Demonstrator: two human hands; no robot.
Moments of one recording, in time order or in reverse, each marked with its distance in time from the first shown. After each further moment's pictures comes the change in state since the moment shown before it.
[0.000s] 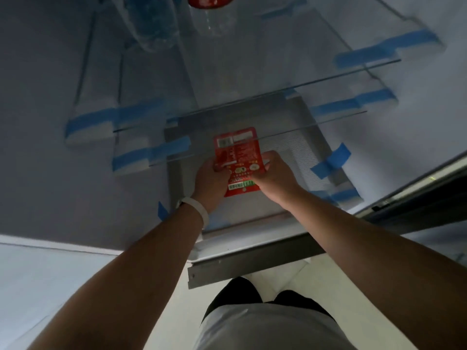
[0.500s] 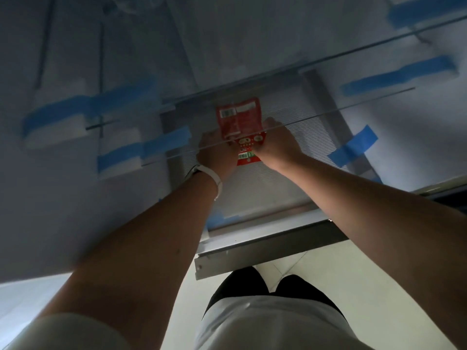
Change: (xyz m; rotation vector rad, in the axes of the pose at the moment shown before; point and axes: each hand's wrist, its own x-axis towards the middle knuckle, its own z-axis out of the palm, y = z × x) left_hand 0.055 0.003 0.012 0.454 0.091 0.099; right_hand 0.059 -0.014 0.010 -0.333 0.091 -0.189
